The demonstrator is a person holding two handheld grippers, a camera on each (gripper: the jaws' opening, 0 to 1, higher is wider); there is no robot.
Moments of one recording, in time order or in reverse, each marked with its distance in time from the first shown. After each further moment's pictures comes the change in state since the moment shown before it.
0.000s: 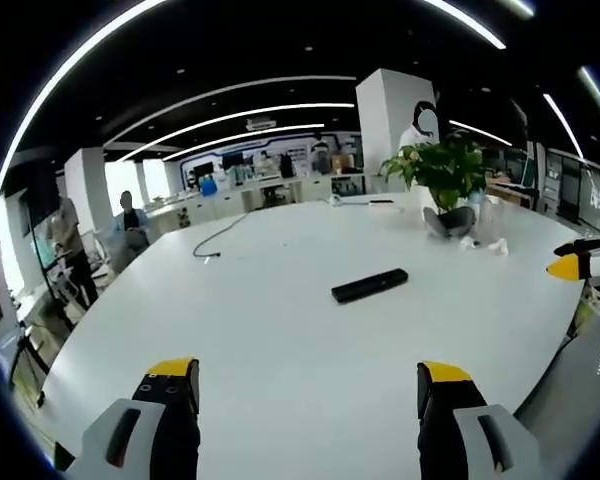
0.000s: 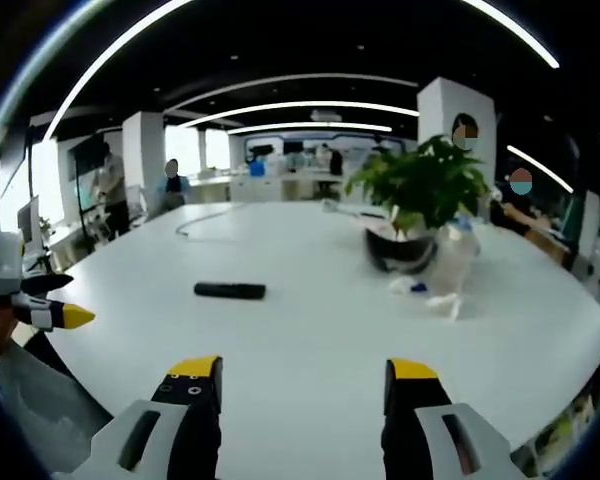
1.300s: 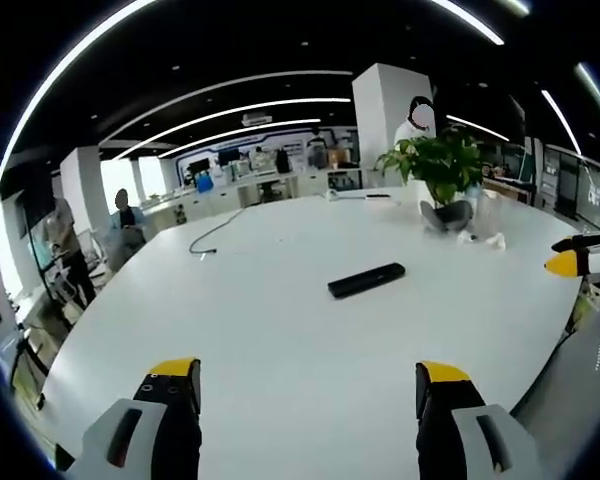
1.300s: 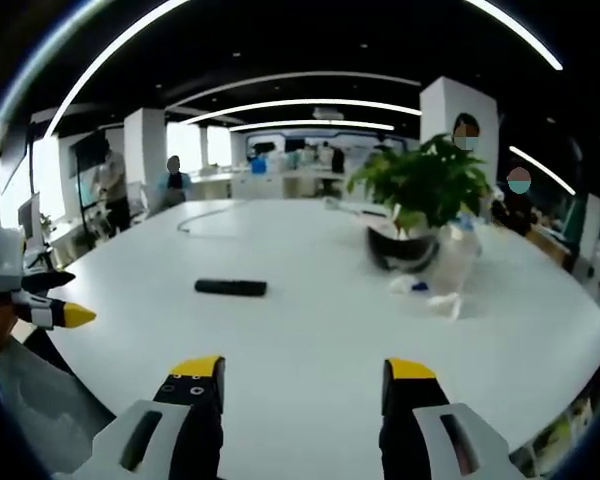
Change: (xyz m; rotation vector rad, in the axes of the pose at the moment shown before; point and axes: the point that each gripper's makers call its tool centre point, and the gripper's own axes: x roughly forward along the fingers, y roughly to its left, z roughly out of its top) left arm 0.002 -0.004 -0.002 0.011 0.017 -0.014; right arm 0.001 0.001 -0.002 -0.008 0.011 0.006
